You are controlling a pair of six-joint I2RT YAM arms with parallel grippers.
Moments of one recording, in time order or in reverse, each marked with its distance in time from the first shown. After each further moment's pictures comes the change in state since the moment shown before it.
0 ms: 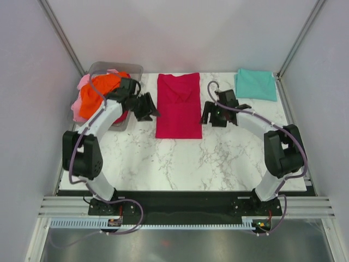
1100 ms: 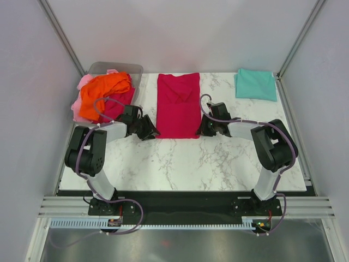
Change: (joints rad) left arm -0.006 -0.049 -0.624 0.578 -0.026 -0.141; right arm 0.099 0.080 -0.264 0.345 -0.085 0.092
